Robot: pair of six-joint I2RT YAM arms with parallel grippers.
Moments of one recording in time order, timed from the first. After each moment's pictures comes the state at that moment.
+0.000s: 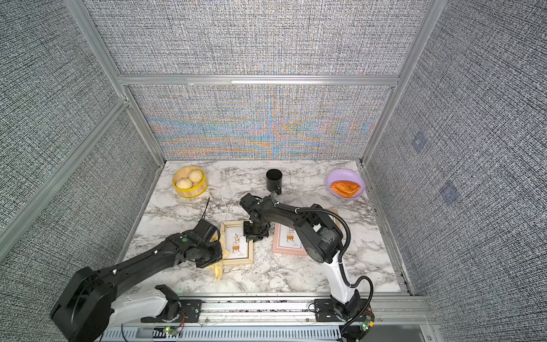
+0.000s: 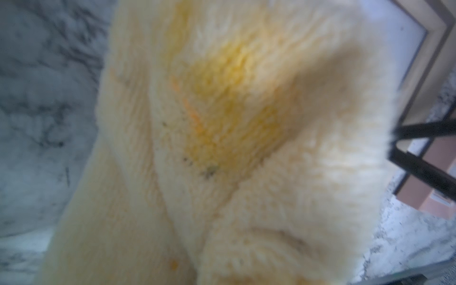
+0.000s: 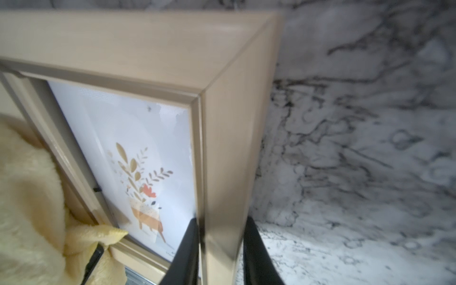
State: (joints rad) left arm -0.62 1.29 0.64 -0.64 0.14 -0.92; right arm 0.80 2.12 1.51 -0.80 -0.29 0.70
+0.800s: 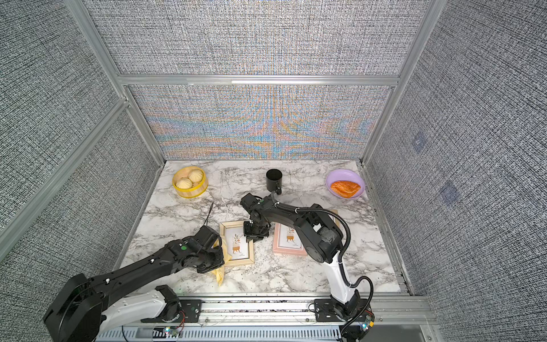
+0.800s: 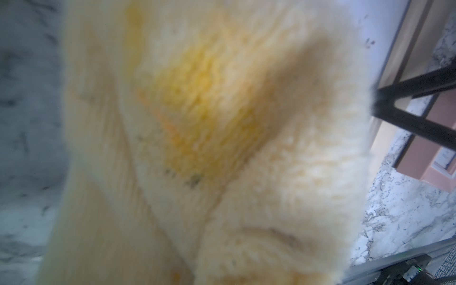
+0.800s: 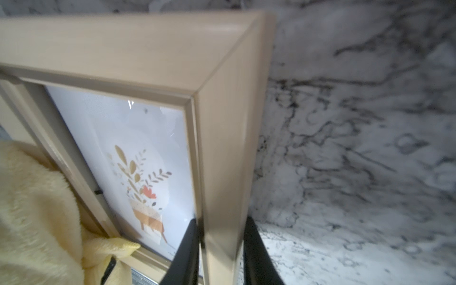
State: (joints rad) left arm -0.76 1.18 0.54 -0.59 0.17 -1.00; right arm 0.80 2.12 1.51 -0.80 -0.30 0.68
